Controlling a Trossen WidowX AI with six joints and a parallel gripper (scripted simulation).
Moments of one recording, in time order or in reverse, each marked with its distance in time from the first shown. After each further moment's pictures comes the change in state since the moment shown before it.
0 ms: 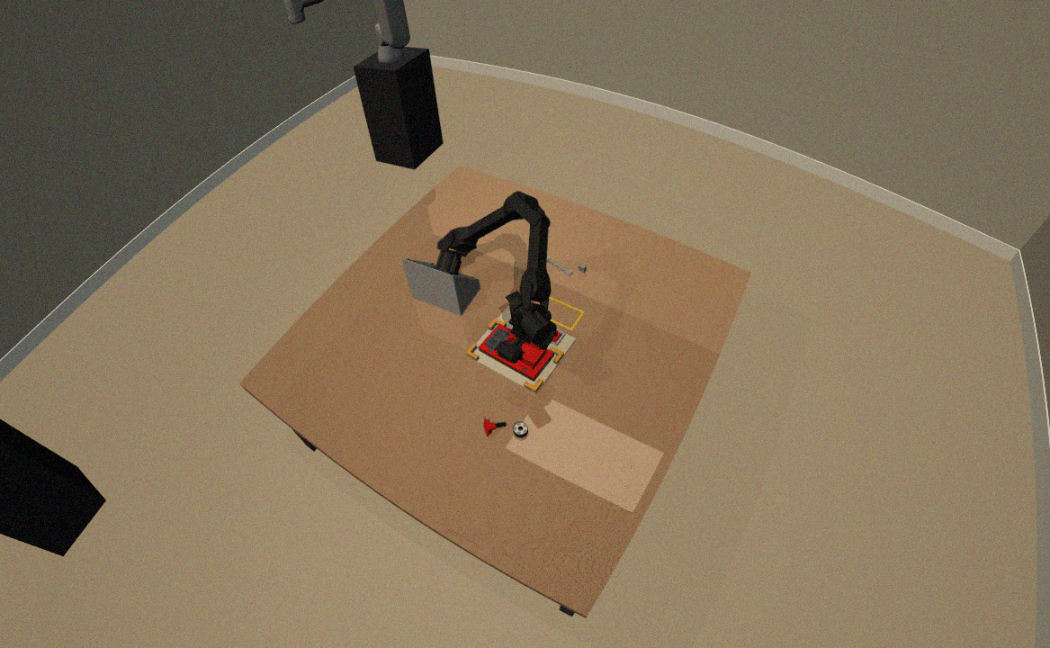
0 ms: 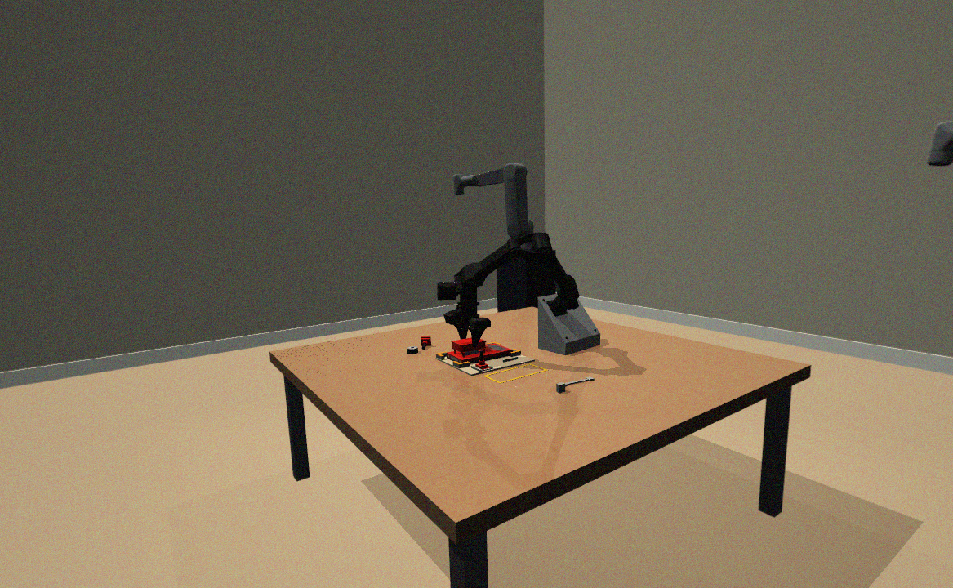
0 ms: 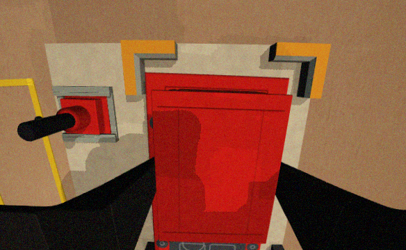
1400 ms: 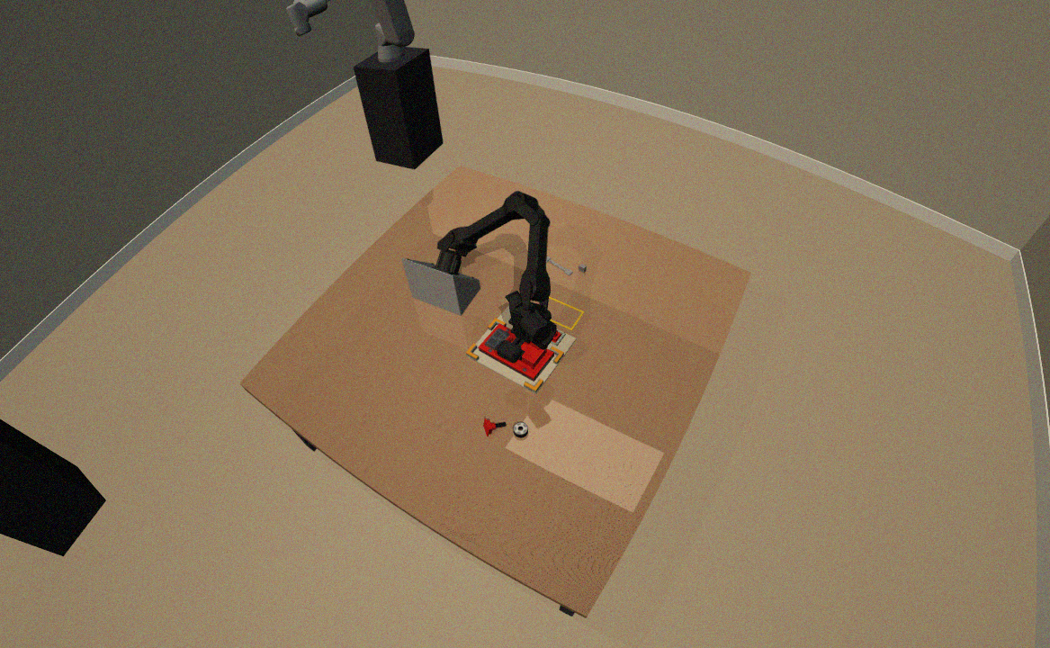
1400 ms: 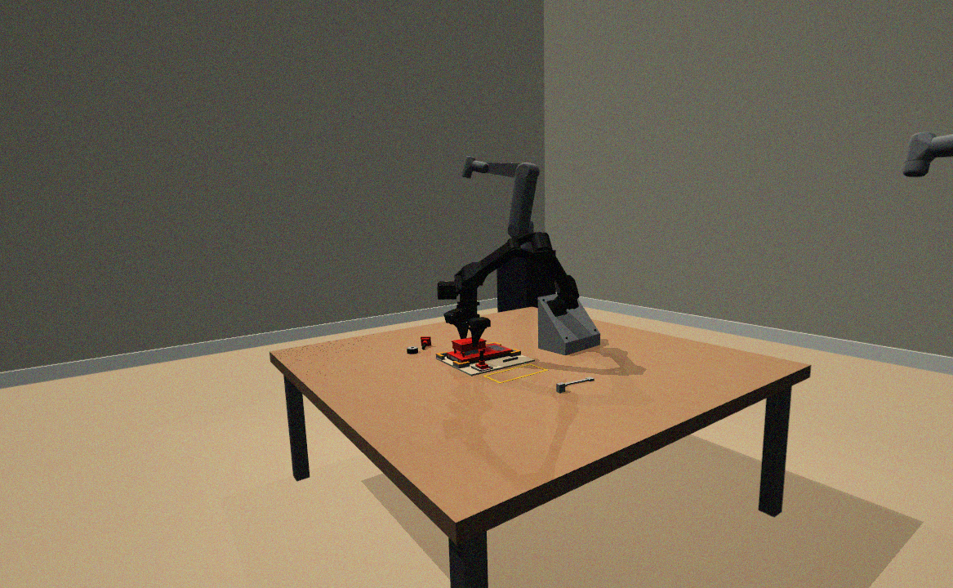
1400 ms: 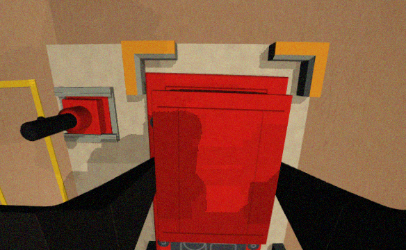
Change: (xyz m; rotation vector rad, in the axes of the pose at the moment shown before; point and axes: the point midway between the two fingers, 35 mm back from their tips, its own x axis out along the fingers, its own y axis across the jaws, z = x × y) arm -0.001 0.000 0.000 0.008 -0.002 0.003
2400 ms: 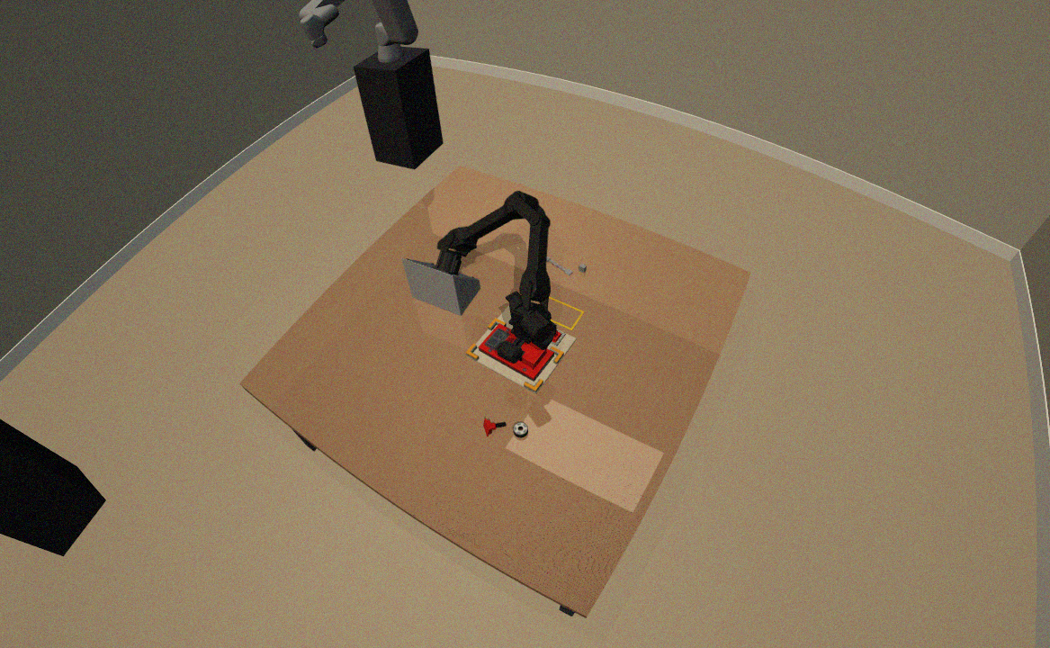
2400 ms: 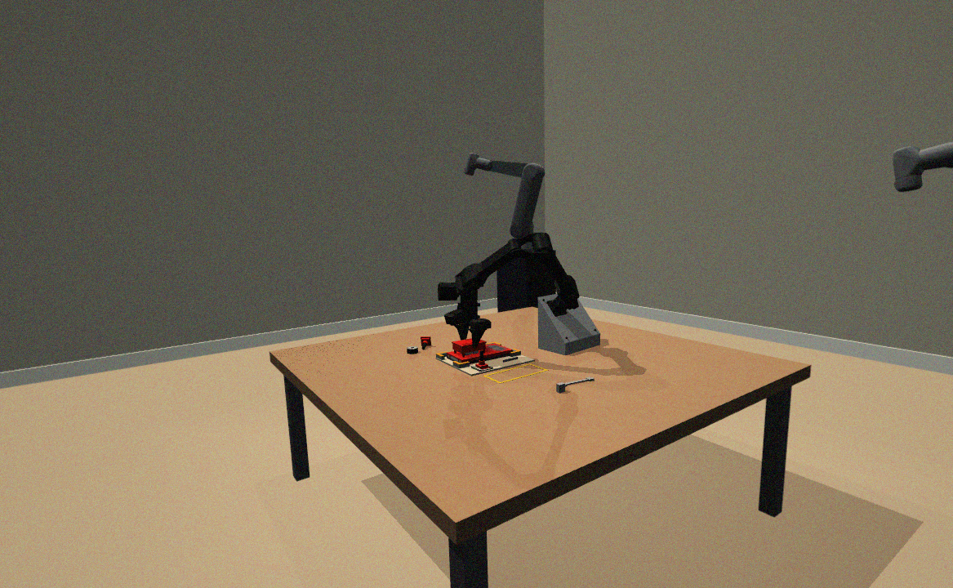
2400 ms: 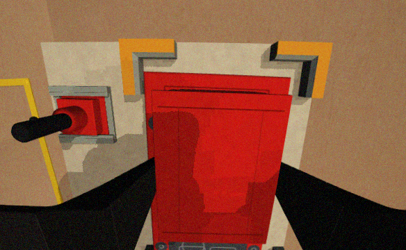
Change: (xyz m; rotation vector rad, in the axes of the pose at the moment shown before) arm 0.004 0.000 -0.001 -0.007 -0.003 -0.009
